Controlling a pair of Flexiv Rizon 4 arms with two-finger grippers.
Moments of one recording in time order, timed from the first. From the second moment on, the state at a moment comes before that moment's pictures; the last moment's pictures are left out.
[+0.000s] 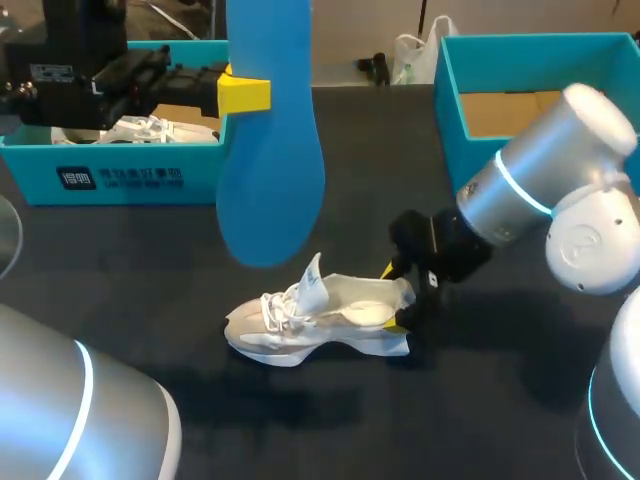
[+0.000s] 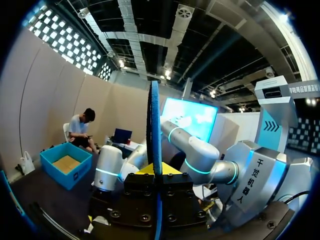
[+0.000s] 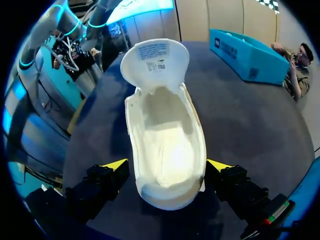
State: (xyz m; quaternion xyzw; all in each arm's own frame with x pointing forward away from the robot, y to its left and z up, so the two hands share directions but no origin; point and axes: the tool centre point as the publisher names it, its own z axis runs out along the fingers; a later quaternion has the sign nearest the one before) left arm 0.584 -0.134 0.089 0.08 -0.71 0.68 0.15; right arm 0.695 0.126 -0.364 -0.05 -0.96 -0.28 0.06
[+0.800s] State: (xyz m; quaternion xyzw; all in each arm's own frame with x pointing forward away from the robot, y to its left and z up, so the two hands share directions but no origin) left arm 0.584 -0.135 0.089 0.08 -0.71 0.68 0.15; right arm 0.696 0.133 -0.342 -0.03 -1.00 -0.07 0.04
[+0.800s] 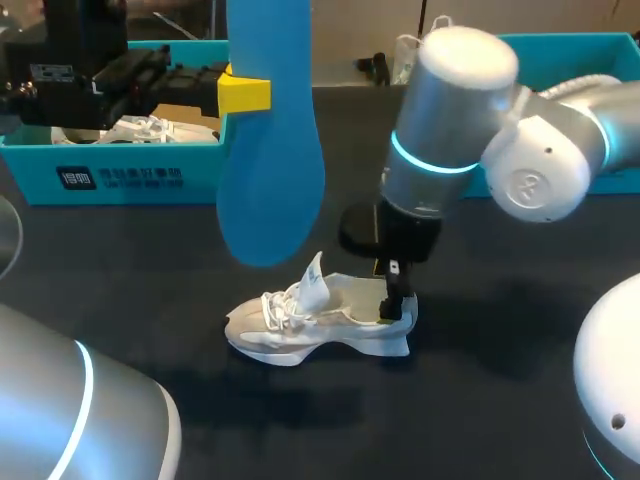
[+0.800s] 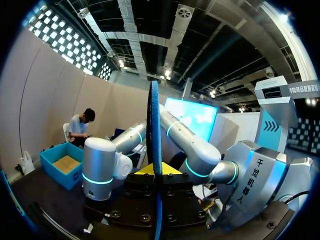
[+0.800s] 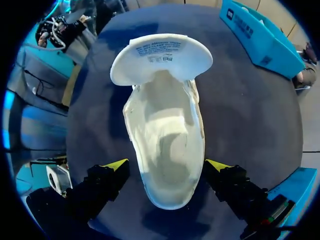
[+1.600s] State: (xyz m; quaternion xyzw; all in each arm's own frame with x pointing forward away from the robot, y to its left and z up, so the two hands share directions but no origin) left arm 0.584 -0.135 0.089 0.08 -0.71 0.68 0.15; right arm 0.741 0.151 -0.337 0.03 -1.00 0.02 0.01
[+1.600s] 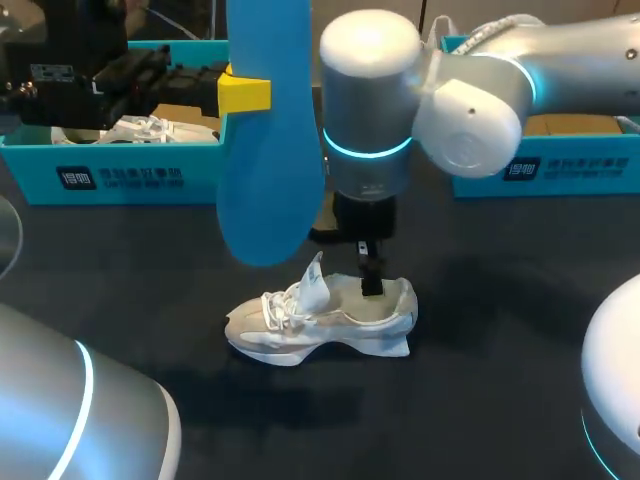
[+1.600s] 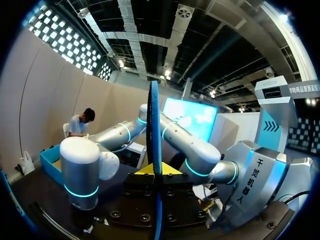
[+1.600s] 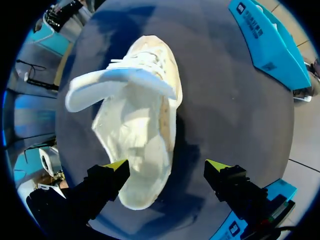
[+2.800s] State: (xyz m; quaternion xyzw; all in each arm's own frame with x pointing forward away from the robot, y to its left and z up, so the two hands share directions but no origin) left arm 0.584 -0.135 0.089 0.08 -0.71 0.68 0.15; right arm 0.744 0.158 -0.379 0.01 -1.00 0.03 0.03
